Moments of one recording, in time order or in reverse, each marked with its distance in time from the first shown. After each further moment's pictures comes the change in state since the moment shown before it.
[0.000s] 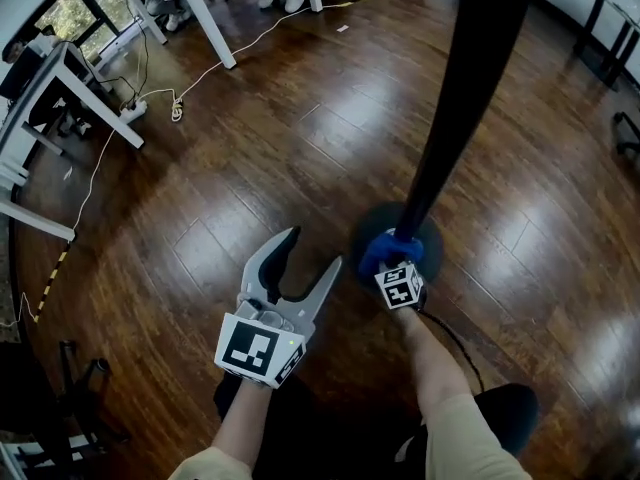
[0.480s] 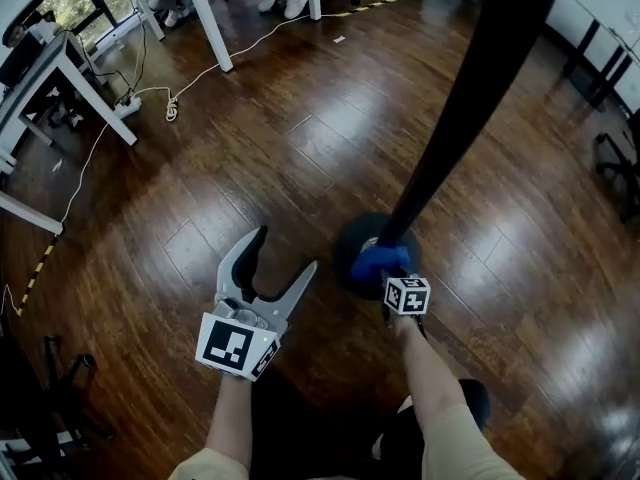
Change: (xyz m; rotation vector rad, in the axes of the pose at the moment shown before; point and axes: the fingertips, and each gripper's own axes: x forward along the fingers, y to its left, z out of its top) left arm -0.023 0.032 0.029 0.001 -0.055 0.046; right arm -0.056 -0.030 0.013 0.438 -0.116 0.081
